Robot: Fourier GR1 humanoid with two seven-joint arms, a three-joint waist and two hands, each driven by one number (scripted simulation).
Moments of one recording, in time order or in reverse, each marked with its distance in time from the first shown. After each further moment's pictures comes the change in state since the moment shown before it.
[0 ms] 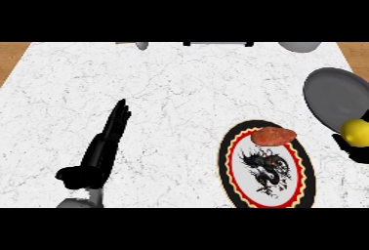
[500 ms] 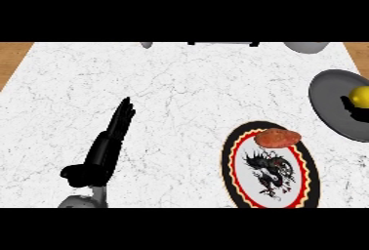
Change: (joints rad) left arm -0.021 -0.012 -0.009 0.003 -0.010 -0.010 0.007; right arm -0.358 -0.014 -0.129 0.596 0.051 -0.205 -0.267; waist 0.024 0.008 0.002
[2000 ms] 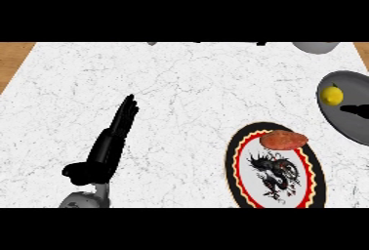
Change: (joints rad) left arm -0.023 -0.014 0.002 0.008 -0.001 -0.018 -0.010; right arm -0.352 -0.124 -0.095 0.693 -0.017 0.386 -0.195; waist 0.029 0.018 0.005
